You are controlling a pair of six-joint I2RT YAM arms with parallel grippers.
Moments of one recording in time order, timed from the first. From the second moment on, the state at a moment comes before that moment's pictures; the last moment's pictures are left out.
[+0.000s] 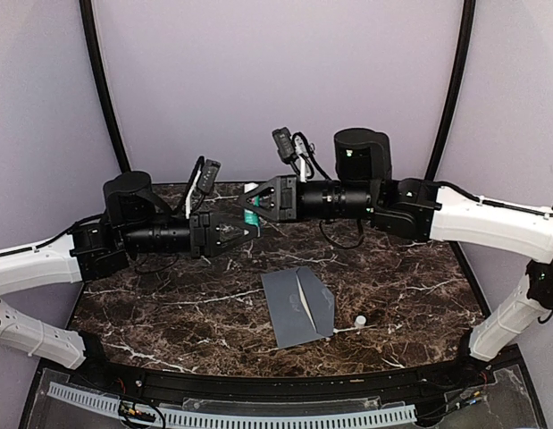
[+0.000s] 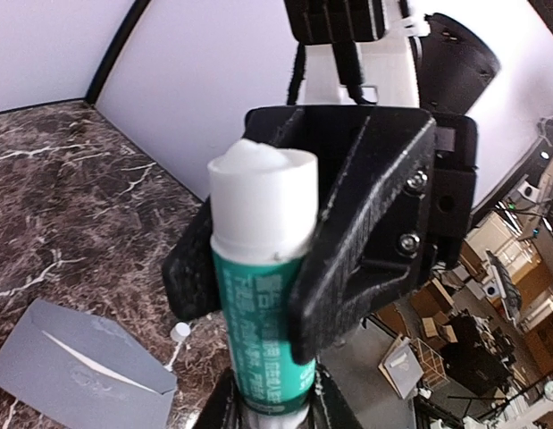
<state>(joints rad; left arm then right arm) -0.90 1.12 0.87 0.15 0.48 -0.61 1.07 1.49 1.35 -0.01 -0.33 0.63</state>
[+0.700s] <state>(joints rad) -0.90 1.21 0.84 -0.17 0.16 -0.66 1.10 1.83 1.59 -0.37 -0.07 0.74</state>
